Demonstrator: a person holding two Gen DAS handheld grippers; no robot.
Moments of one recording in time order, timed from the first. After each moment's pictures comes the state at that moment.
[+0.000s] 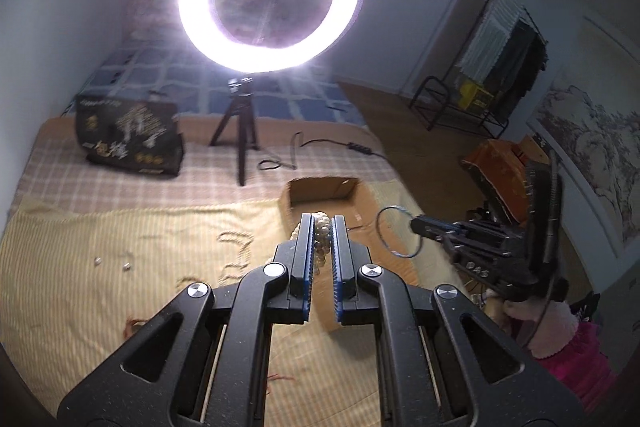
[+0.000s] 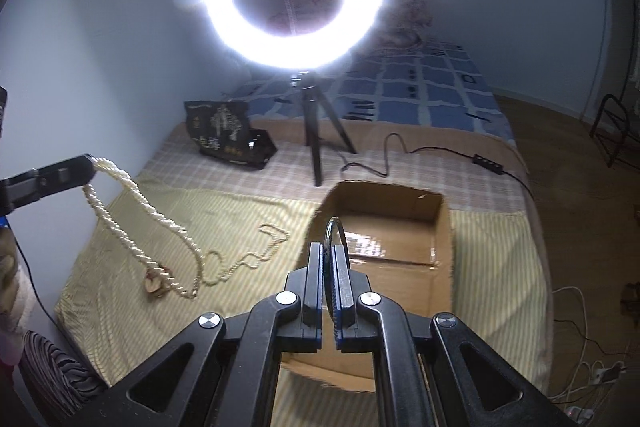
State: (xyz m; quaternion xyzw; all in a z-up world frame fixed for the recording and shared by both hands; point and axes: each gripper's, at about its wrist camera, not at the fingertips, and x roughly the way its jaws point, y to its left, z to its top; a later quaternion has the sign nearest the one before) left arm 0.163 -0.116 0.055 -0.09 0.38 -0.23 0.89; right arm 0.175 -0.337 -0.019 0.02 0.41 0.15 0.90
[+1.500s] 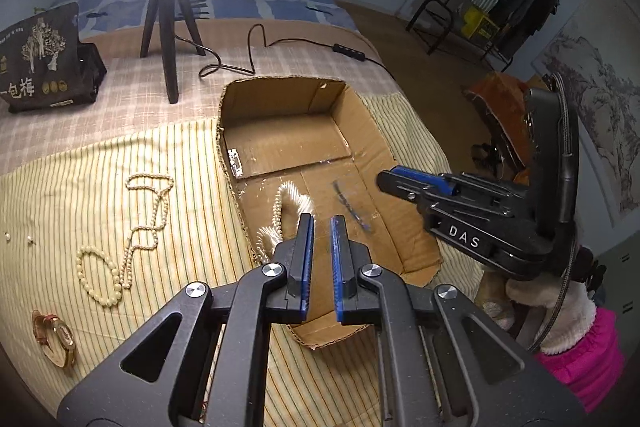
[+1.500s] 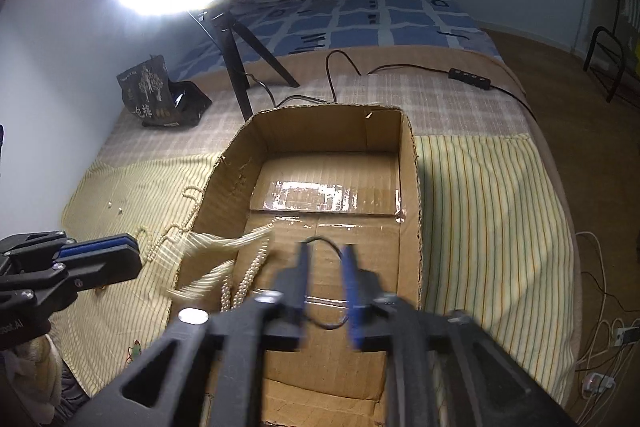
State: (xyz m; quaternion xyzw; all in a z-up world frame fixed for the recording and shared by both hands) left arm 0.214 -0.226 -0.076 -0.05 0.51 -0.25 0.82; right arm 0.225 -0.391 -0.123 0.07 0.49 0.12 0.86
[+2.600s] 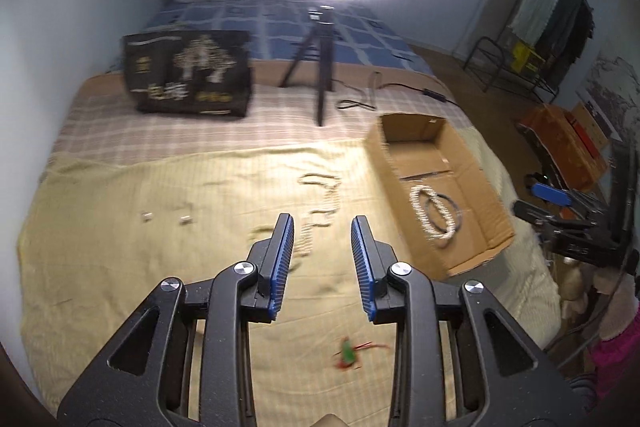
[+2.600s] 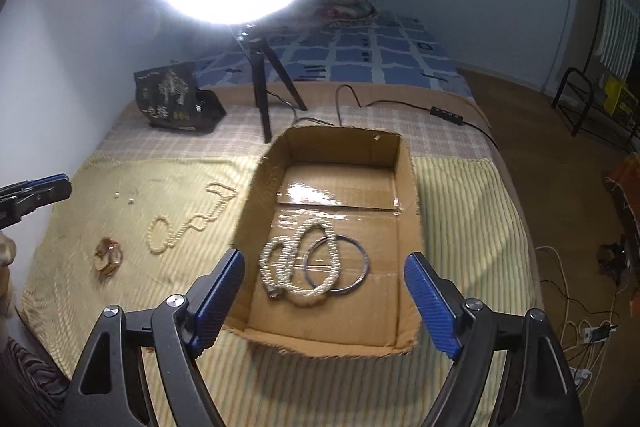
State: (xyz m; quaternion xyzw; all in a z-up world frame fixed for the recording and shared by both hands) left arm 0.165 -0.053 -0.035 -0.04 0.45 -0.14 0.88; right arm 0.147 -0.347 -0.066 0.02 0.44 0.08 0.89
